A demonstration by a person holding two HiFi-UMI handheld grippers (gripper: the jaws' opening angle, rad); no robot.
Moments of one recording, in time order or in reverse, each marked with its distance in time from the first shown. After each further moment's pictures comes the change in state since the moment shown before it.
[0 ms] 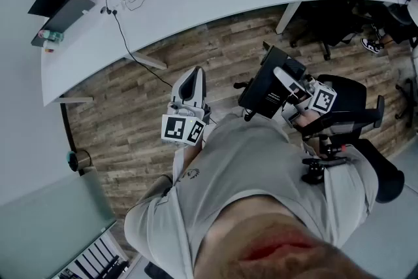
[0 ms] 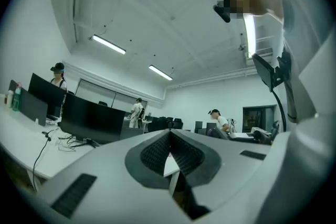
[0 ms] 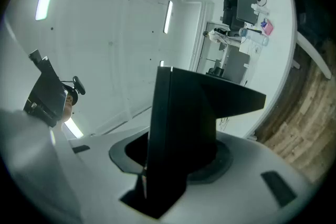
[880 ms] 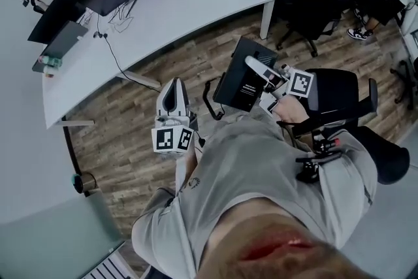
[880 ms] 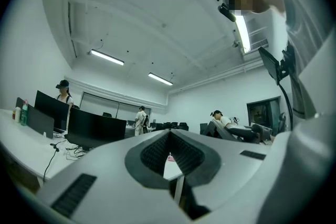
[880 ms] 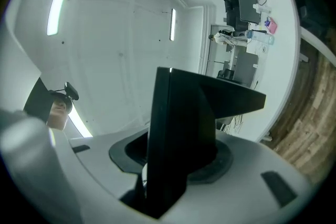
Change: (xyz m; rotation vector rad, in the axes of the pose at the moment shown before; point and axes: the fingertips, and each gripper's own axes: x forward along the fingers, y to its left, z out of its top) left arm -0.043 -0.074 0.008 0.080 -0.048 0.077; right arm -0.040 0.053 0.007 0.028 -0.051 0.132
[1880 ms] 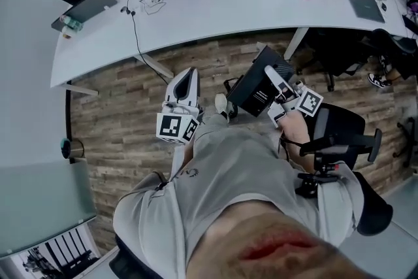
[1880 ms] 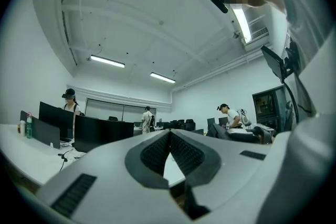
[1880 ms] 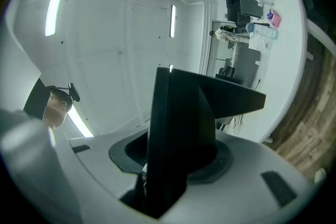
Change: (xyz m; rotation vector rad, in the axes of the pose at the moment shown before) left arm 0.033 0.032 0.000 0.083 0.008 0.055; right arm 0.029 -0.056 0.014 0.004 0.034 0.007
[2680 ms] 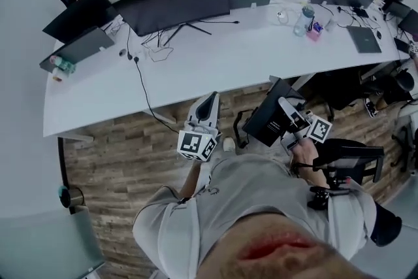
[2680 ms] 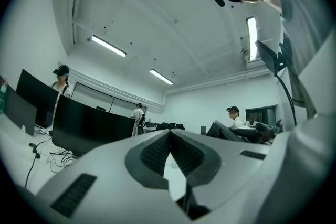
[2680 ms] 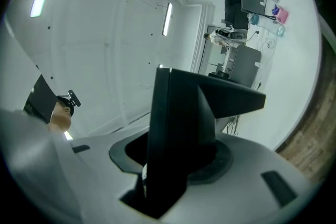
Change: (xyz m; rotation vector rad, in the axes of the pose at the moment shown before) left arm 0.133 0.192 -0.048 -0.159 -0.023 -0.161; right arm 0.174 -0.094 0.013 -0.034 -0.030 -0.136
